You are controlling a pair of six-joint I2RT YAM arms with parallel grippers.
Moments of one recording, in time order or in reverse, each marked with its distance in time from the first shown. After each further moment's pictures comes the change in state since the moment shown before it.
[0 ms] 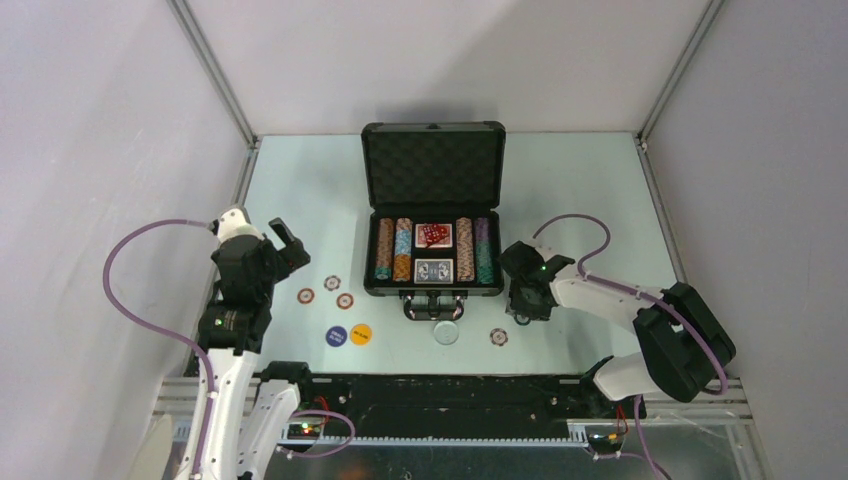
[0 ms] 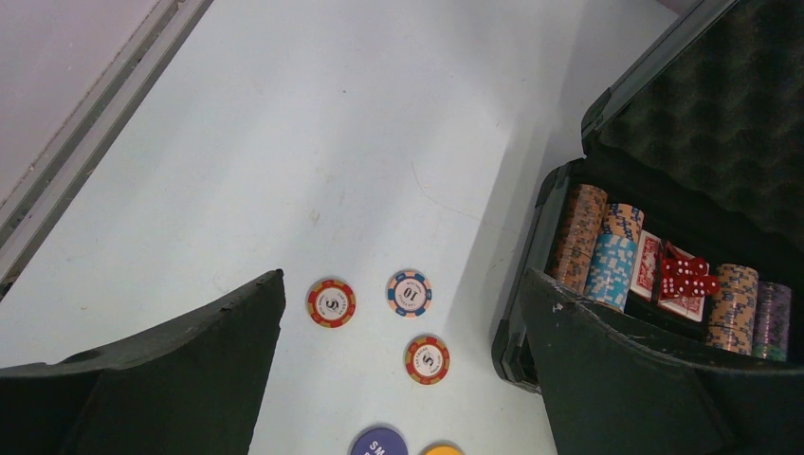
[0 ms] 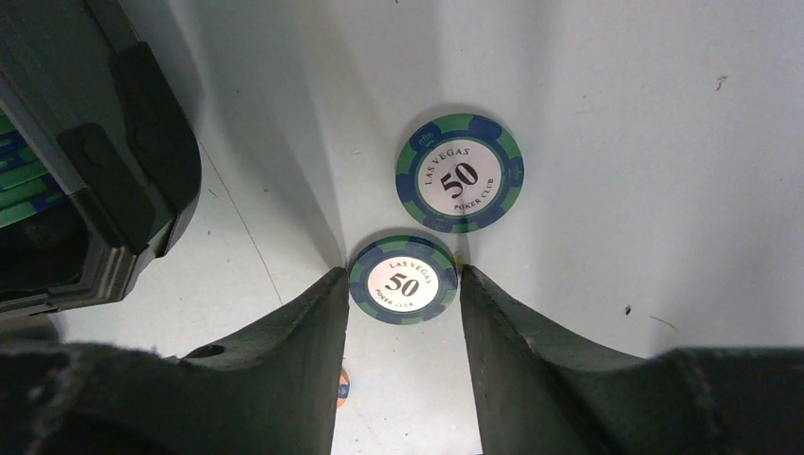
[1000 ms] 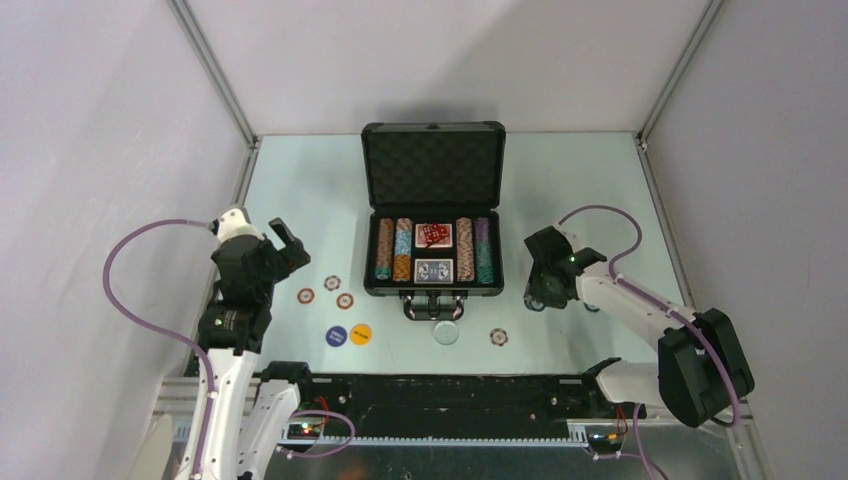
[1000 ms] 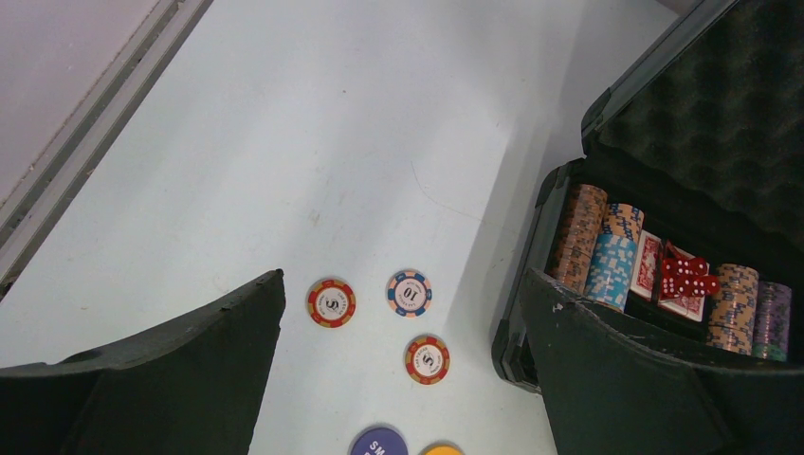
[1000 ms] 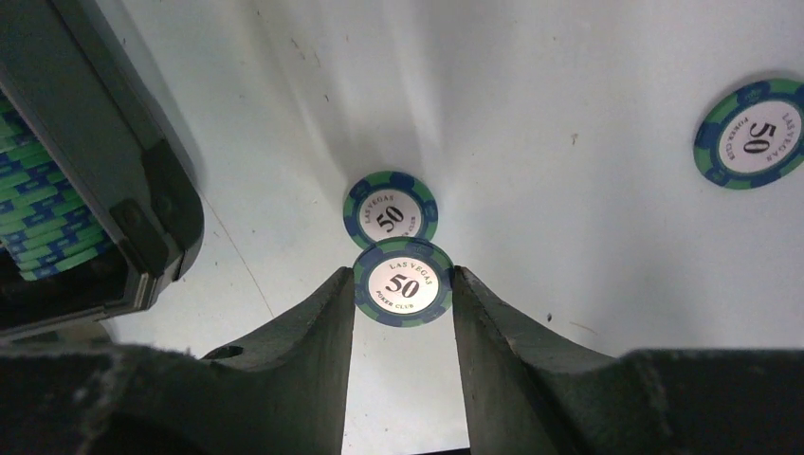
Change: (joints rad) left arm 0.000 0.000 0.000 0.000 0.000 0.000; right arm -0.158 -0.145 0.017 -0.051 -0.020 -0.087
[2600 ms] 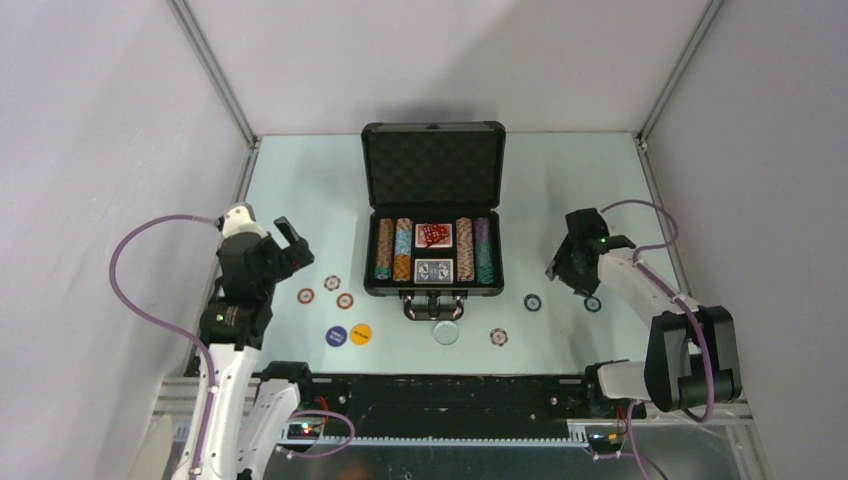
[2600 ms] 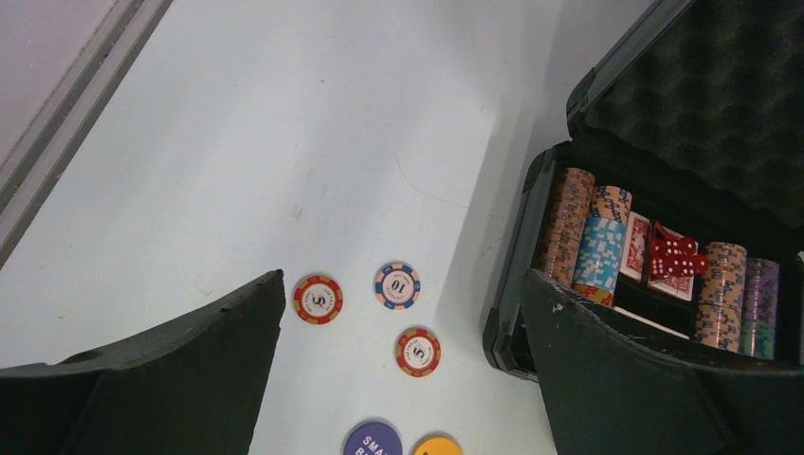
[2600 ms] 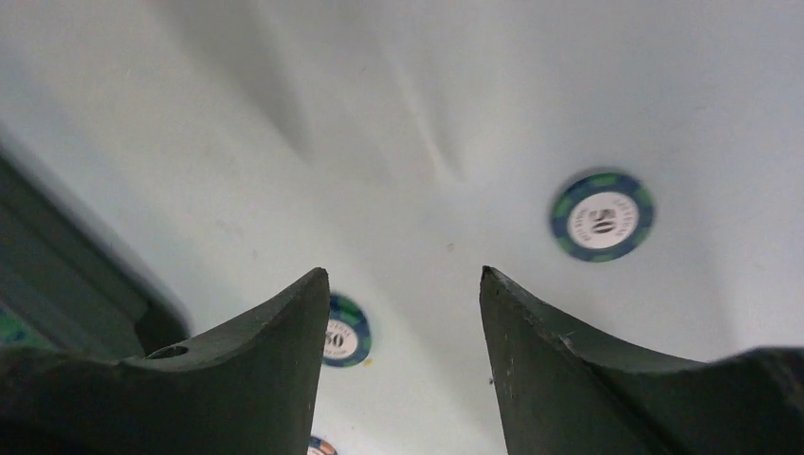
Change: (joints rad) left arm 0.000 0.021 0.000 0.008 0.047 0.010; right arm -0.296 0.059 0.050 0.046 -0.051 -0.070
